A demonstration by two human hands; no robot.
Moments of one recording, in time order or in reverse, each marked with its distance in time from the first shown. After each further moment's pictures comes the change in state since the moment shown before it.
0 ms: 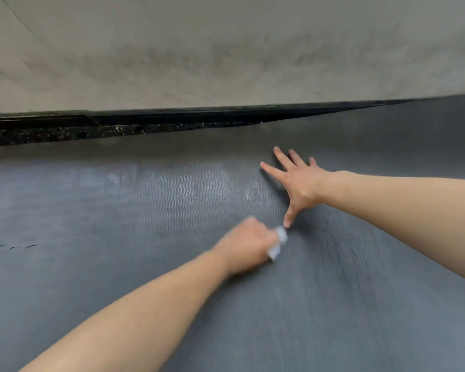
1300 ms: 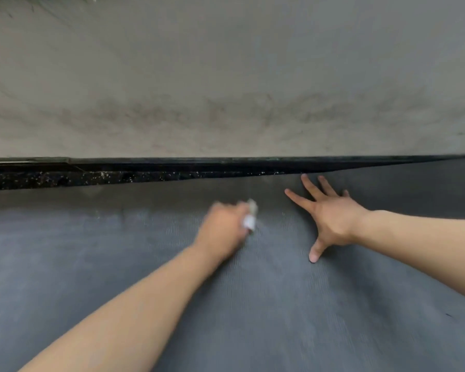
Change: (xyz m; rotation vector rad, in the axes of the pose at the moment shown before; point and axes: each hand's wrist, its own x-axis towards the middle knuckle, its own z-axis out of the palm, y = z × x) left_hand 0.085 -0.134 -0.038 0.036 0.168 -0.408; right_hand 0.059 0.086 -0.018 0.076 -0.012 0.084
